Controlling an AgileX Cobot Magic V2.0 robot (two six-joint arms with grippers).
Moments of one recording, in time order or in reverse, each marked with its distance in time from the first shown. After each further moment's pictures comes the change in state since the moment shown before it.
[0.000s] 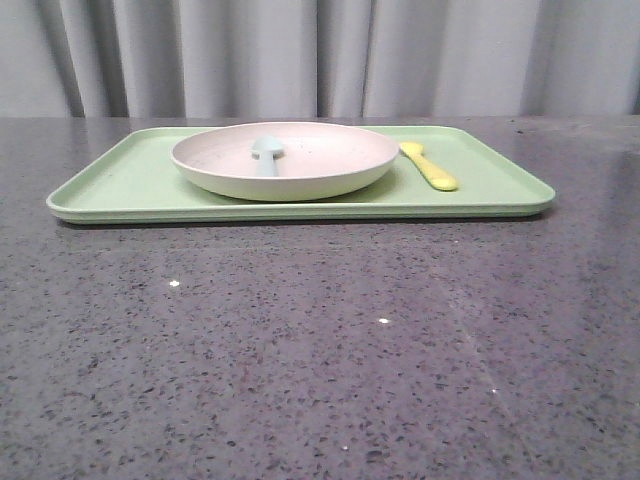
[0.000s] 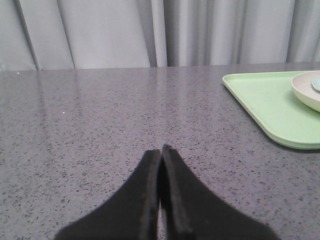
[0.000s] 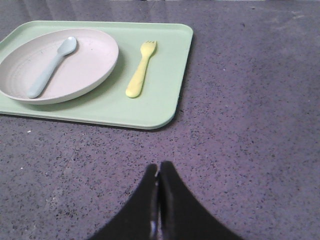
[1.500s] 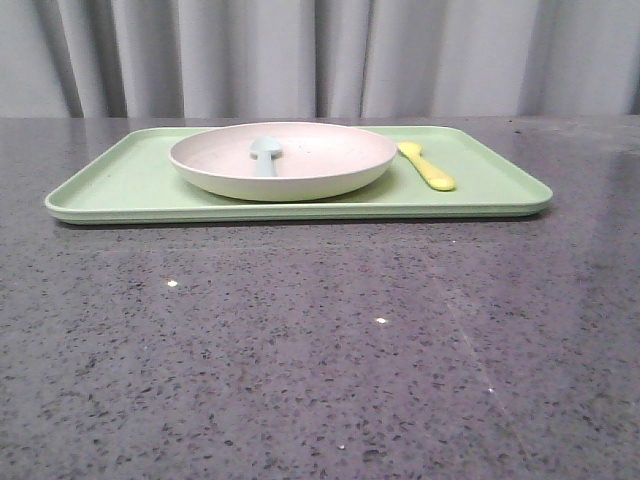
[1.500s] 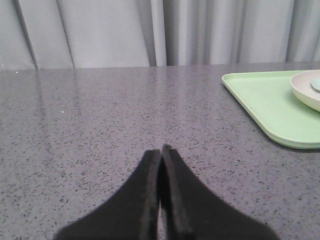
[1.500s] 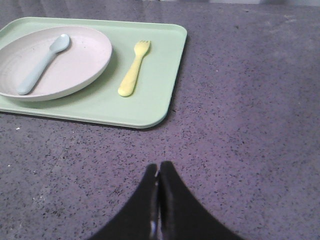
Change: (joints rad) left arm 0.000 0.000 0.000 0.000 0.004 -0.002; right arm -0.011 0.000 0.020 -0.036 -0.016 0.000
